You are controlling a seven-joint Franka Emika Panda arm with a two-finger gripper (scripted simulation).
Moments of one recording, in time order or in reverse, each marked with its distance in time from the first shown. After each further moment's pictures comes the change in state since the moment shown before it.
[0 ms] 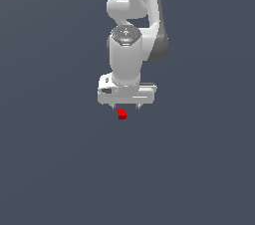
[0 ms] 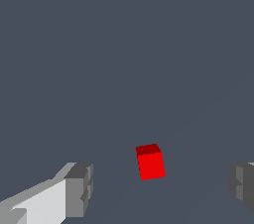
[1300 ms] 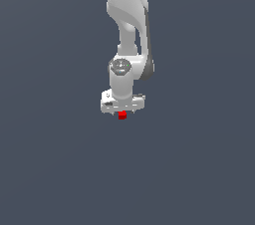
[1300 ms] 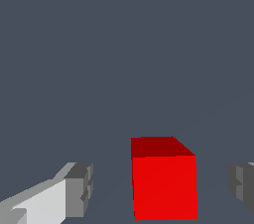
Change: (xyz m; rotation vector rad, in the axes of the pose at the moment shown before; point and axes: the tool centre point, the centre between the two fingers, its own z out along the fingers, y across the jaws) arm -0.055 0.015 0.126 0.010 -0.017 -0.123
